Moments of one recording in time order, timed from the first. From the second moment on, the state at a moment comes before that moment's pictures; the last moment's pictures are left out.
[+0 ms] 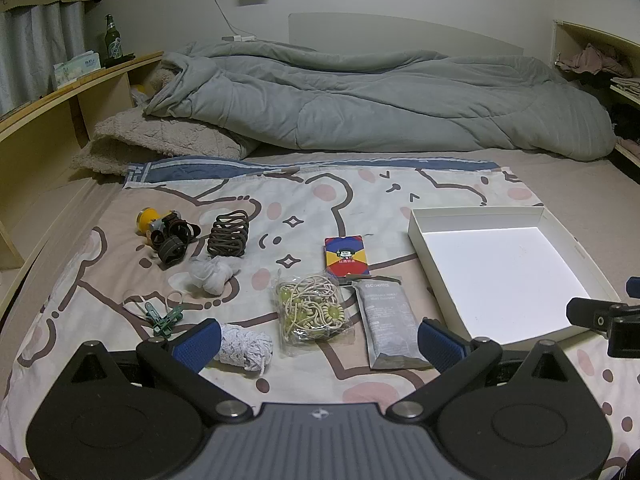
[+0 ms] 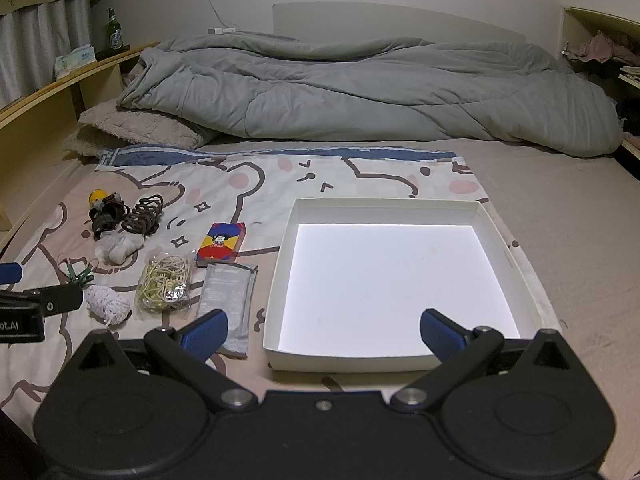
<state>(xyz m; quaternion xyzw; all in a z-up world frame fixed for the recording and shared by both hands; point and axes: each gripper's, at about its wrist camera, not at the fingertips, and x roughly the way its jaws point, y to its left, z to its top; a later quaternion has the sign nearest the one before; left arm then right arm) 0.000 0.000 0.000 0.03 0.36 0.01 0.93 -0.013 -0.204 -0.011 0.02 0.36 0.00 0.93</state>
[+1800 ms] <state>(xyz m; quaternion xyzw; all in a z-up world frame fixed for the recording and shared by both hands) 0.000 0.000 0.000 0.03 0.36 0.01 0.93 -0.013 -0.204 -0.014 0.02 0.36 0.00 0.93</state>
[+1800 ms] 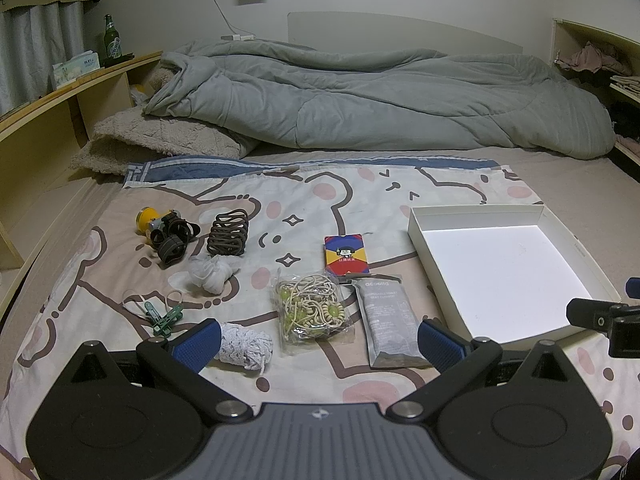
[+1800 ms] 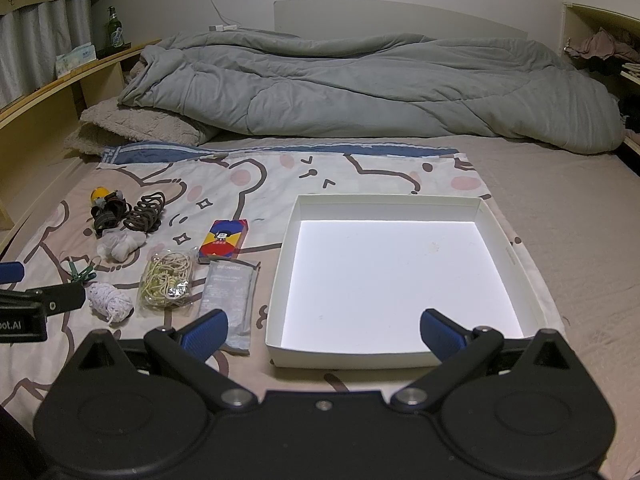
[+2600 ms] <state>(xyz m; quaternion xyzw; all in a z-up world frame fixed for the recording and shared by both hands) 0.000 0.000 0.000 0.03 0.36 0.00 0.93 -0.014 -0.203 -0.014 0.02 0.36 0.00 0.93</state>
